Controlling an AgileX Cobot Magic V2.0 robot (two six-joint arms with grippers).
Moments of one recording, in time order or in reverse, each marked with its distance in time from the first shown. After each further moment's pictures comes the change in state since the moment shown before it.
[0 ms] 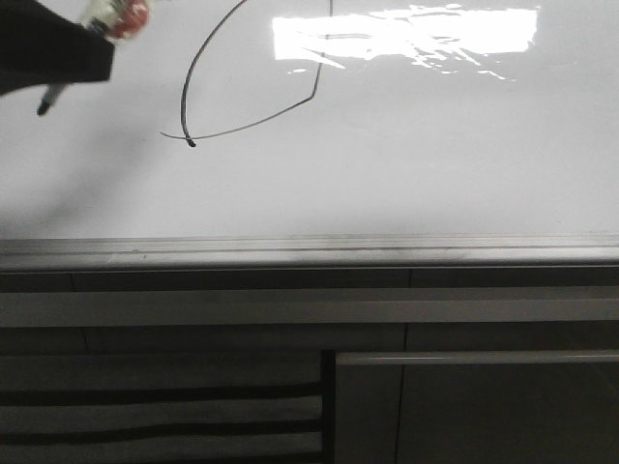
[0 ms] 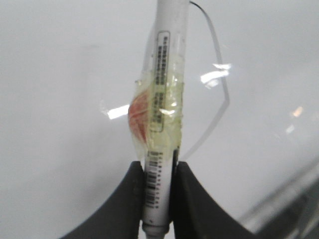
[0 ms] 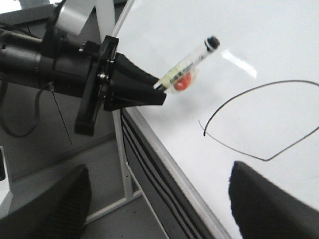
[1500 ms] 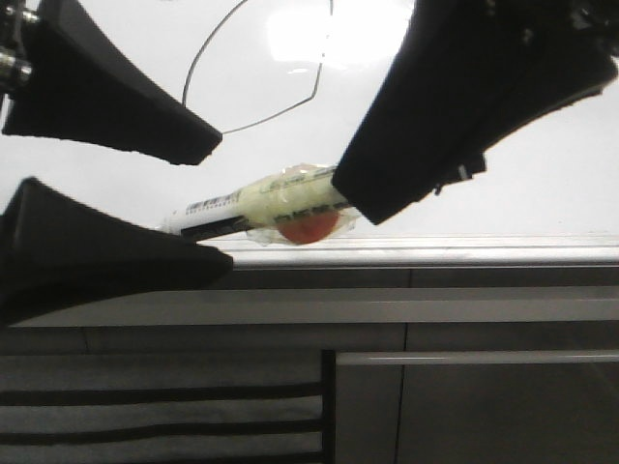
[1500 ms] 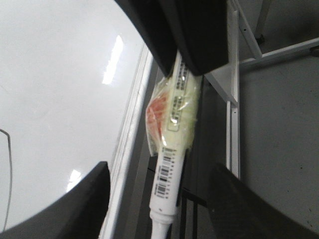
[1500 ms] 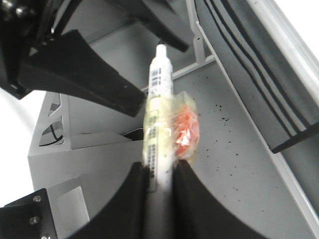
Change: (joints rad) left arm -0.380 -0.009 0.013 0.779 0.204 -0.006; right arm -0.002 0.289 0.002 -0.021 0.348 0.008
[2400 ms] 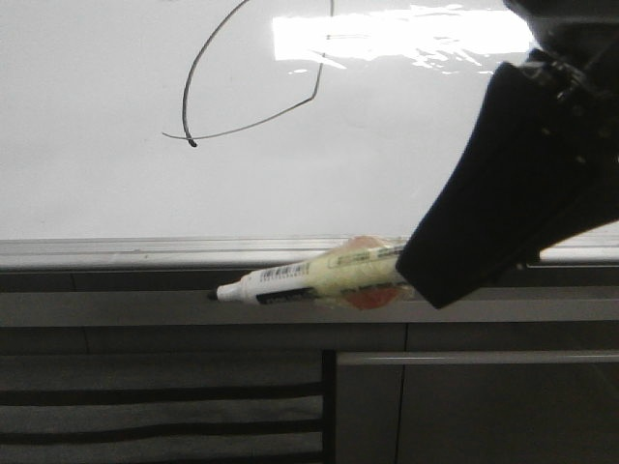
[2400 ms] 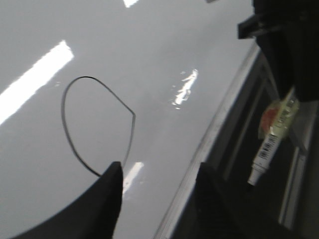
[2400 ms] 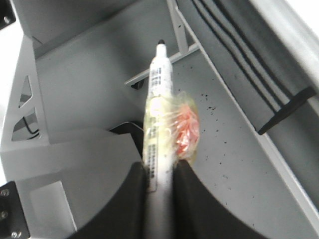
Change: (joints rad) left arm 0.076 -0.437 0.106 -0.113 0.105 0.000; right arm -0.050 -0.032 0.140 0.001 -0.090 -0.044
